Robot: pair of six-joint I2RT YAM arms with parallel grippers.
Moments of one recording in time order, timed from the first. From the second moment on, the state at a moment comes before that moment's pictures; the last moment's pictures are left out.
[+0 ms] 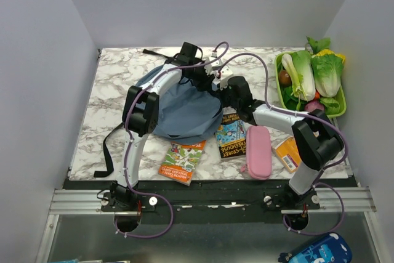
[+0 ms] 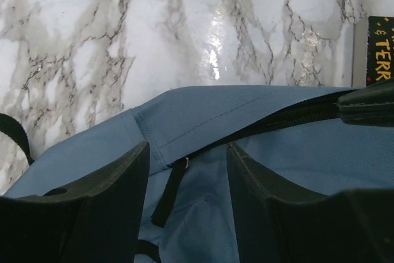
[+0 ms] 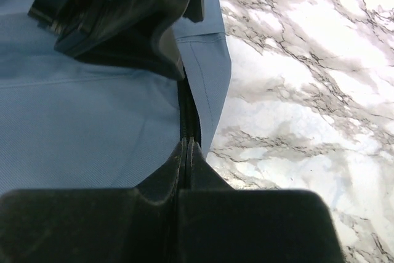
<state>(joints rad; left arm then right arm) -0.41 2.34 2.02 -0.53 0.69 0.64 0.60 1.74 1.02 0.25 0.13 -0.10</state>
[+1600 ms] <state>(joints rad) -0.53 2.49 2.27 -0.49 0.35 0.61 0.57 1.55 0.90 0.29 -0.03 0.06</state>
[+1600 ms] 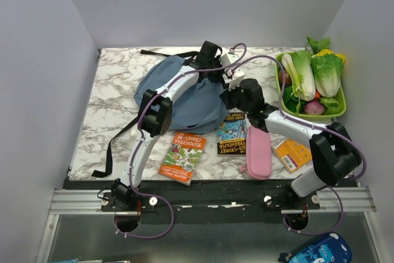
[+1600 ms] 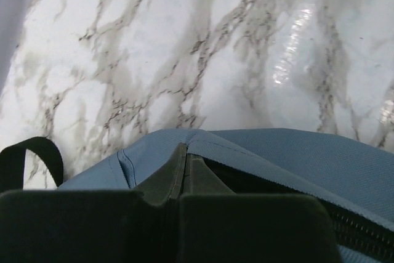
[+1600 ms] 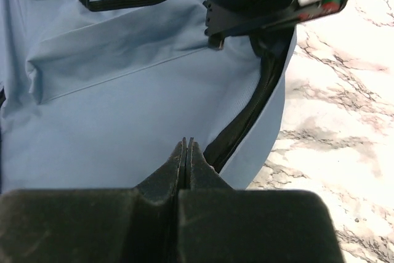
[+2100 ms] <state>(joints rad) -0.44 2.50 2.33 -0.51 0.15 0.31 0.67 1.56 0.92 0.29 -0.02 0.09</state>
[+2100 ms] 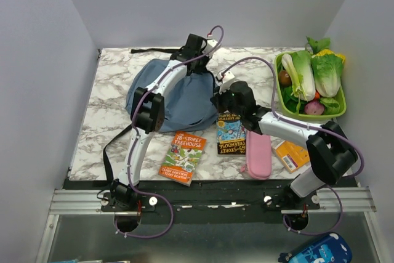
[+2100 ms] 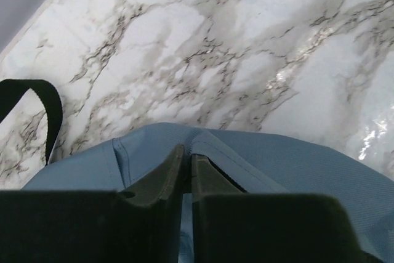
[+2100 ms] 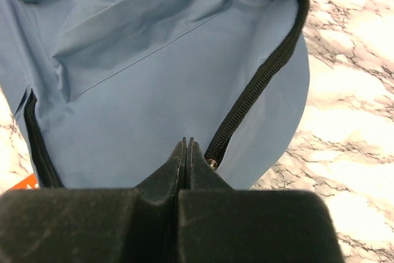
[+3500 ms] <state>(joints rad) -0.46 2.47 2.27 -0.71 0.80 0.66 0.57 1.56 0.89 0.26 0.04 0.17</state>
